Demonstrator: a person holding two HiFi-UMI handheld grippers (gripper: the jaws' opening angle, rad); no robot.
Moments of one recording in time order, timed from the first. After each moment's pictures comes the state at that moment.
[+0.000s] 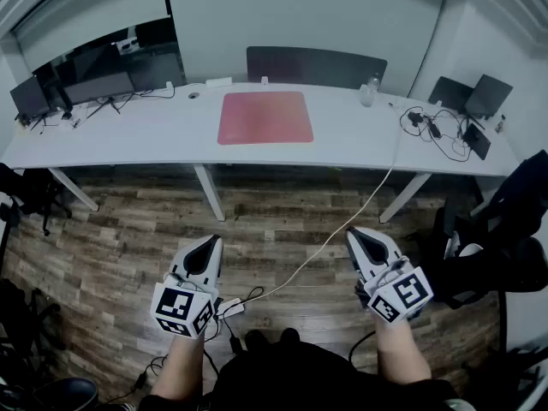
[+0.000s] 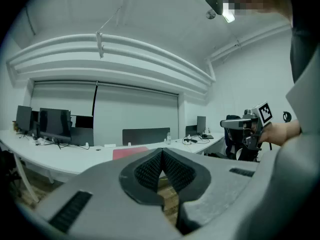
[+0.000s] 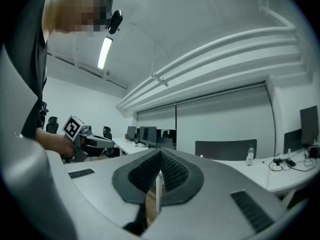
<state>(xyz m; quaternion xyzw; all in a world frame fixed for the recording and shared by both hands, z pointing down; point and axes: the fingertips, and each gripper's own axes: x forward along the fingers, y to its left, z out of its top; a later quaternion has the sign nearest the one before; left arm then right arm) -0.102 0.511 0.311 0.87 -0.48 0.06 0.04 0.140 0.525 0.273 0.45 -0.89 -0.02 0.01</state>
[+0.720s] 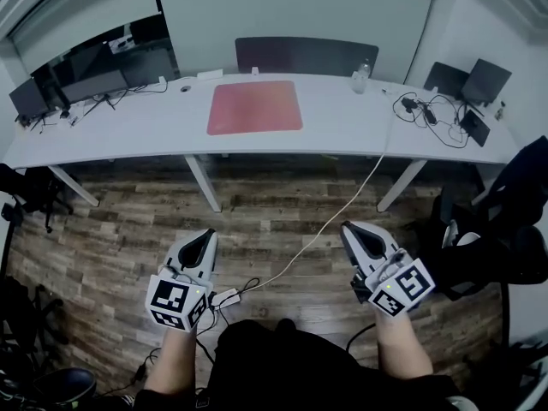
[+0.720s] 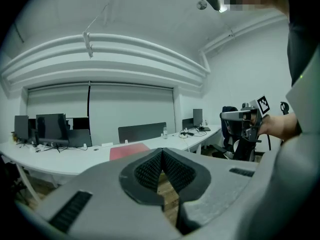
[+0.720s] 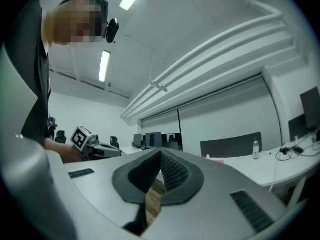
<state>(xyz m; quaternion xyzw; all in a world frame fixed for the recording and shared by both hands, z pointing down) -0.056 0.529 0.318 0.88 -0.47 0.10 0.02 0.184 0.551 0.275 0.41 -0.91 0.01 -0.04</state>
